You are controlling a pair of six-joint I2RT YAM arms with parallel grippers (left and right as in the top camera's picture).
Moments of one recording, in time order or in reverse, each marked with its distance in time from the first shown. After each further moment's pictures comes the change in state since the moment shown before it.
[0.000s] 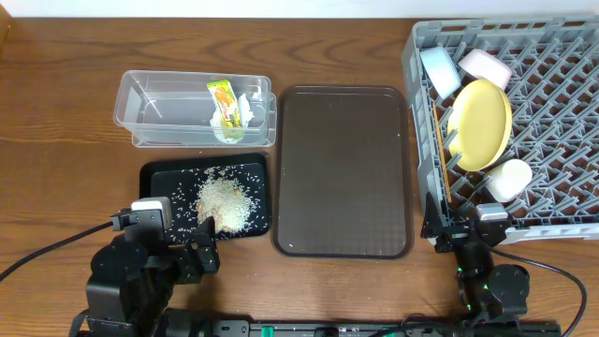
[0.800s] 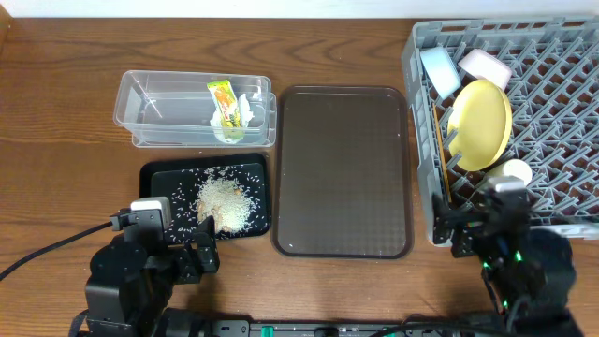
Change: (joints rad) left arm 0.000 0.000 0.003 0.001 0.000 0.000; right arm 0.022 0.351 0.575 -0.505 -0.031 0.016
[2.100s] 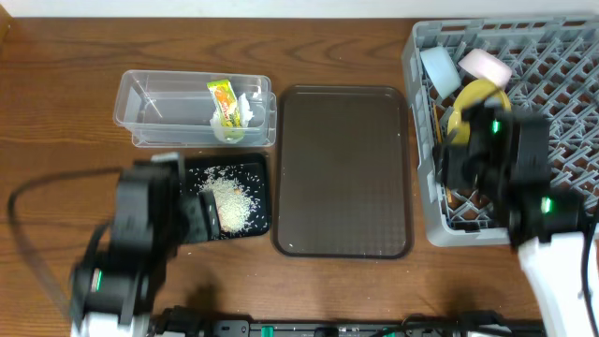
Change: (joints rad) left arm 0.019 0.318 0.079 -0.018 -0.011 -0.012; right arm 0.009 0.683 0.420 -0.213 0.003 0.016
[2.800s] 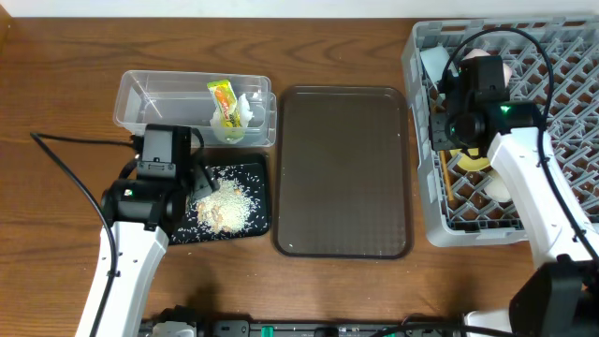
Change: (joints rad) left arm 0.033 0.403 0.045 0.138 -0.156 -0.231; right arm -0.032 0.550 0.313 -0.065 0.080 -0.093
